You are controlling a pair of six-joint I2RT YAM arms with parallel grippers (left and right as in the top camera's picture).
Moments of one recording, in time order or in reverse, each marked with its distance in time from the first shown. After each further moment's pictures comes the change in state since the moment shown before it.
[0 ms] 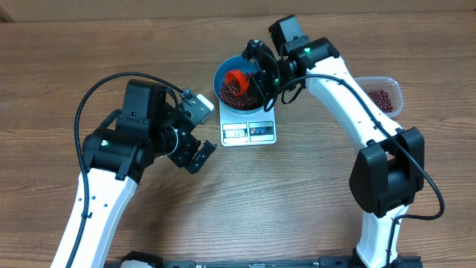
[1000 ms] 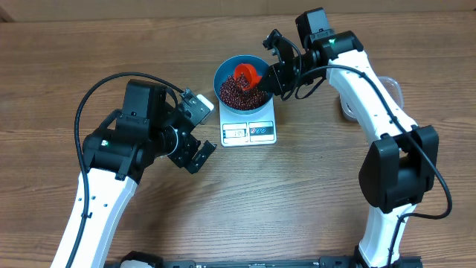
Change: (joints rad) left arm 0.000 0.000 0.000 0.000 0.000 0.000; right arm -0.103 -0.006 0.000 -0.019 -0.129 0.017
